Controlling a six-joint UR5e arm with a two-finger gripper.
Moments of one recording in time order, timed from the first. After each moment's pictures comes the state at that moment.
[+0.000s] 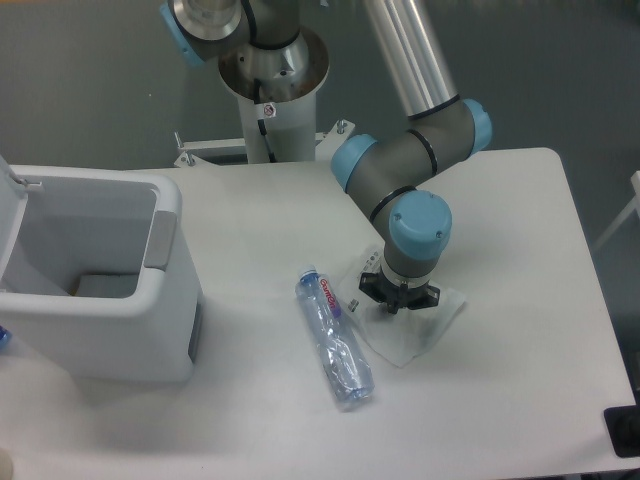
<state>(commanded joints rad) 2.58 -2.07 -1.73 -0.91 1.57 0.81</state>
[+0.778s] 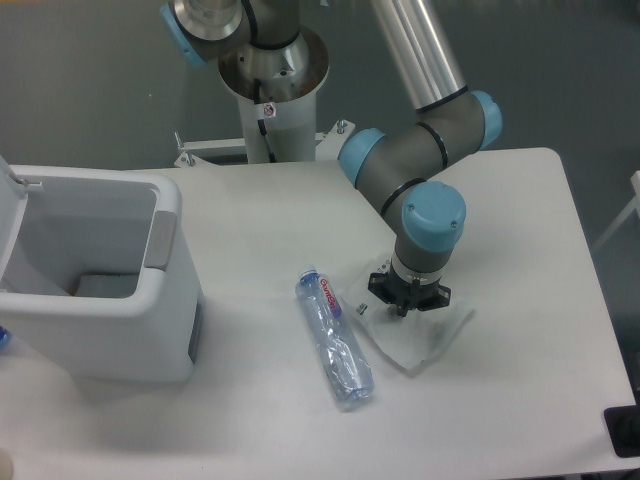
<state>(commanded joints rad) 2.61 -2.03 -1.71 -0.92 1.52 0.82</state>
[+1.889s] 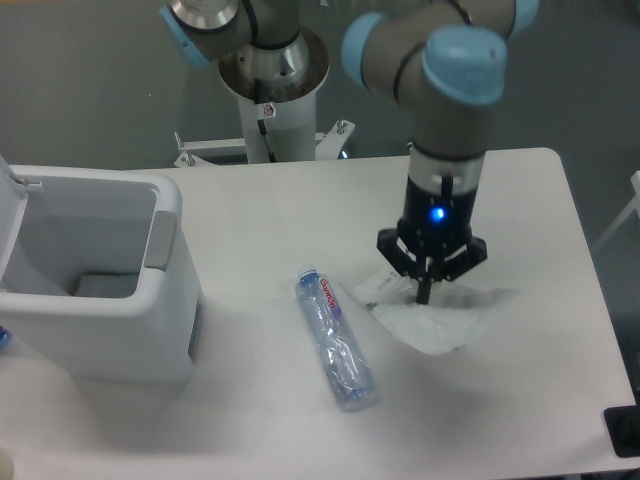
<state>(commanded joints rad) 2.59 -1.73 -1.51 -1.01 1.18 0.65</state>
